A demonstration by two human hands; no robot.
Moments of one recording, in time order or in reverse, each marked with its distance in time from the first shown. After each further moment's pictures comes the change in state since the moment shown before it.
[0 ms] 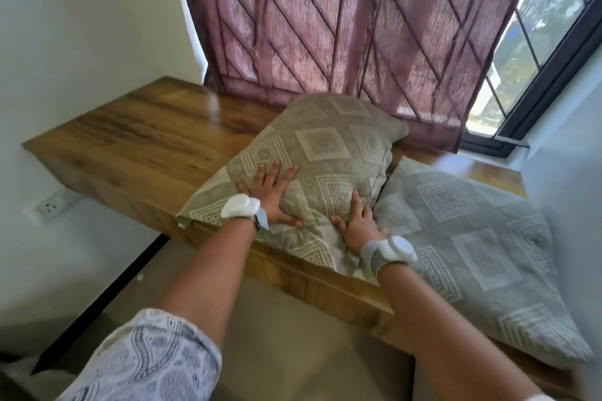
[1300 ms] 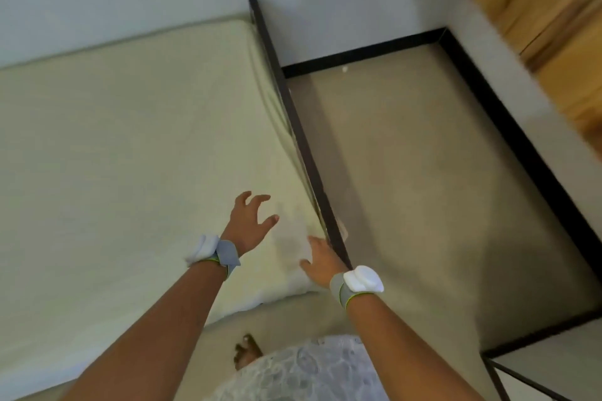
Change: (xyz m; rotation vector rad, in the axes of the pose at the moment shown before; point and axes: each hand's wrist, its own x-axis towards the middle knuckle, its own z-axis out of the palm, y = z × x) left_hand -0.576 -0.125 0.406 -0.826 0.182 -1.074; right_hand -0.330 0.061 0.528 -0.407 -0.925 -0.590
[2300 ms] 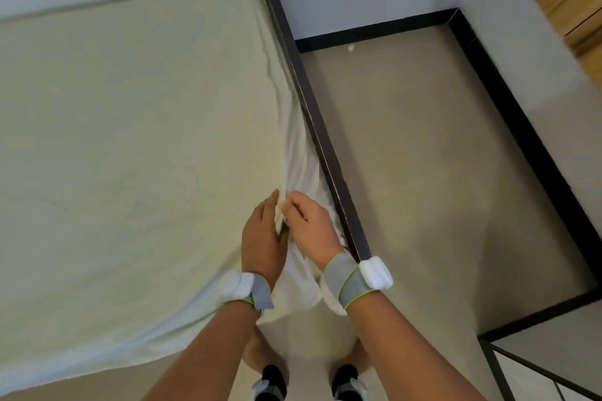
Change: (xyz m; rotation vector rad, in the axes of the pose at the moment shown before) left_hand -0.036 -0.027 0.039 -0.123 0.411 0.158; right_hand -0.029 -0.108 -0.008 0.573 0.261 -0.367
